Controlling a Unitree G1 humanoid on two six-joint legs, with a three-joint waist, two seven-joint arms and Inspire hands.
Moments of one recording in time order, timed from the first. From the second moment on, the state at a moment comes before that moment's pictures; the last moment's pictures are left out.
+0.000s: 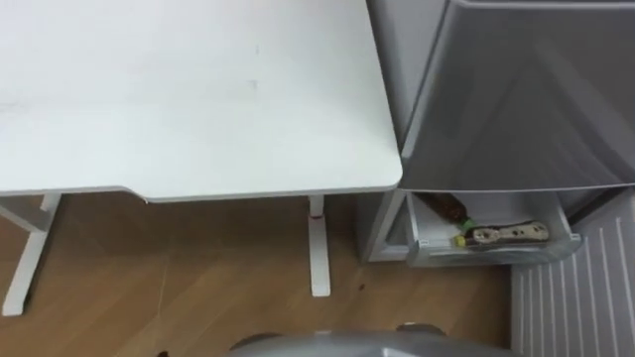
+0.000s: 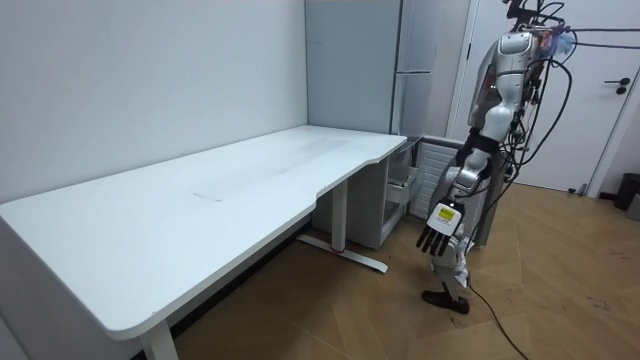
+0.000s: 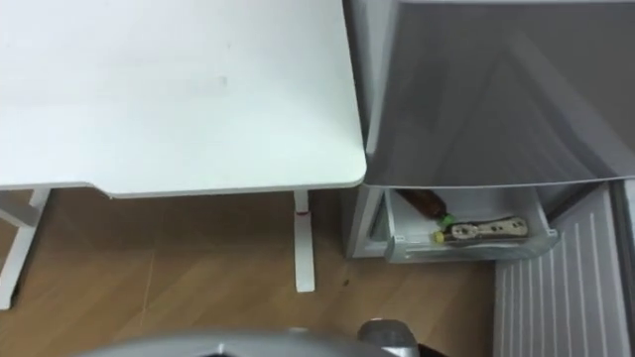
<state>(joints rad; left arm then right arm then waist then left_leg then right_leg) 0.24 0.23 0.02 1.16 0.08 0.04 0.05 0.18 -0.27 -0.07 1.33 0.81 0.08 0.09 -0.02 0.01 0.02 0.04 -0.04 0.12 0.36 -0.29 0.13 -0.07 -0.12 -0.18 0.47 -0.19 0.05</state>
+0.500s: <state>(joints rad) 0.24 0.22 0.04 1.15 0.16 0.07 0.07 0.09 -0.26 -0.06 1.34 0.79 0.07 0.08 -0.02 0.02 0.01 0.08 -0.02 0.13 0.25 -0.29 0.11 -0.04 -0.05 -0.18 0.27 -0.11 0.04</state>
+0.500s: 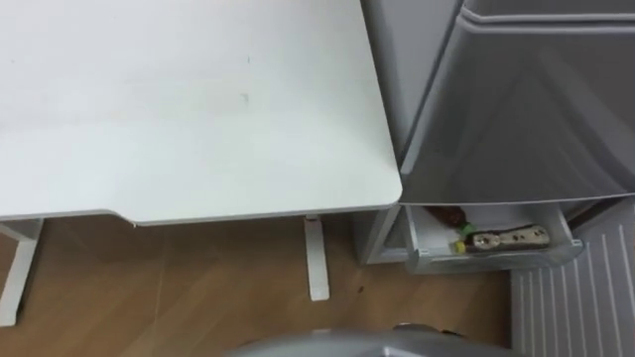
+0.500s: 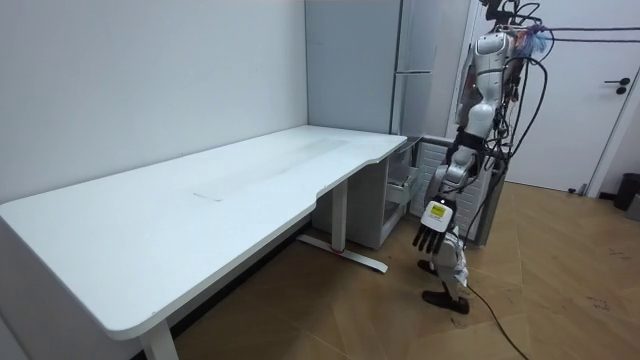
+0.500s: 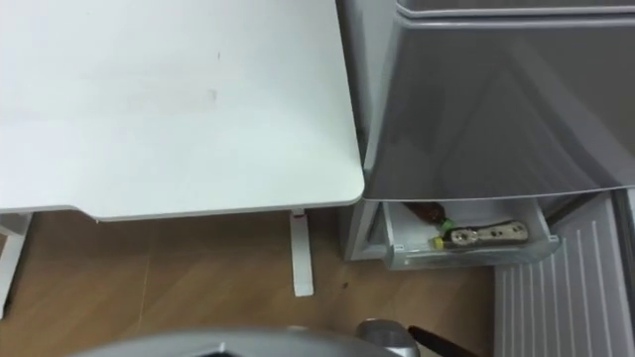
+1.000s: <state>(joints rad) 0.13 0.22 0.01 1.14 0.08 0.00 0.08 -0.09 -0.25 -0.12 1.32 1.22 0.00 0.08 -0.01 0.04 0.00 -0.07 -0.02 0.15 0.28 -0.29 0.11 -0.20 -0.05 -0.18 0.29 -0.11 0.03</state>
